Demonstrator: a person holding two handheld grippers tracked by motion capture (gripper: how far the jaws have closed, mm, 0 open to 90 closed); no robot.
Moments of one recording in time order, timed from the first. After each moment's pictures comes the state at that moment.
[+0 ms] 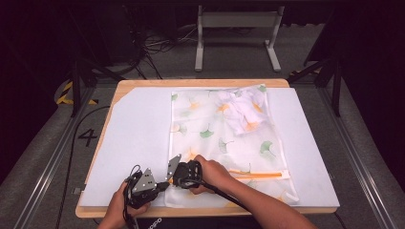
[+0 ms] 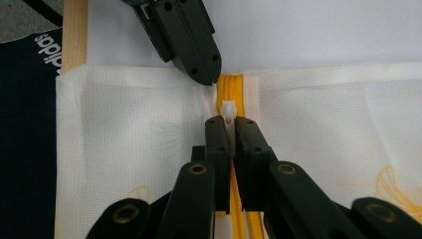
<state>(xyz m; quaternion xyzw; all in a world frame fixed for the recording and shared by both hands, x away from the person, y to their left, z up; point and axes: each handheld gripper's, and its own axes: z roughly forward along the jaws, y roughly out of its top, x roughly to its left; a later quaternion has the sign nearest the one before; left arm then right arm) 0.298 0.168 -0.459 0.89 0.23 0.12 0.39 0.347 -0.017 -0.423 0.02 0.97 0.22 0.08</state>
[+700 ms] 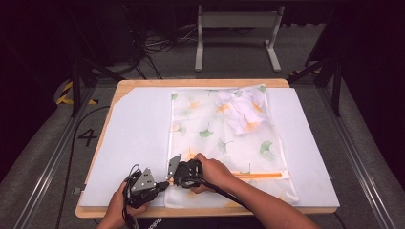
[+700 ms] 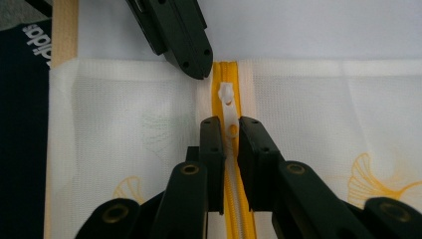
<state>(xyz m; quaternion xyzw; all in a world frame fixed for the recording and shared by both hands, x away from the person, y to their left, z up) 0.300 0.170 -0.460 0.88 0.23 0.11 0.39 0.346 -0.017 -0.419 0.01 0.97 0.21 0.10</state>
